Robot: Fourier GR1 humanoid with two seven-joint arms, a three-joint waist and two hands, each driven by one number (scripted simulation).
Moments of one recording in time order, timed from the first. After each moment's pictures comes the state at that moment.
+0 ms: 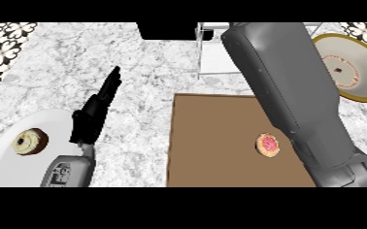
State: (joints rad) left arm -0.17 0.07 -0.03 -1.46 -0.16 -0.02 0.04; right arm -1.24 -0.10 0.11 -1.12 1.33 -0.21 0.87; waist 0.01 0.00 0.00
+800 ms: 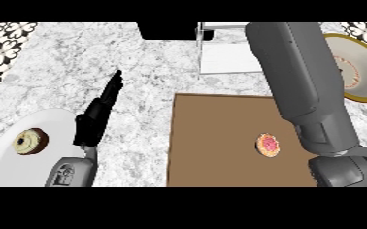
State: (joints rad) left arm -0.16 0.06 -0.03 -1.43 -0.16 -0.03 -0.01; right arm -1.21 -0.12 -0.10 -0.92 1.09 -0.63 0.57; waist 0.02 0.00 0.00
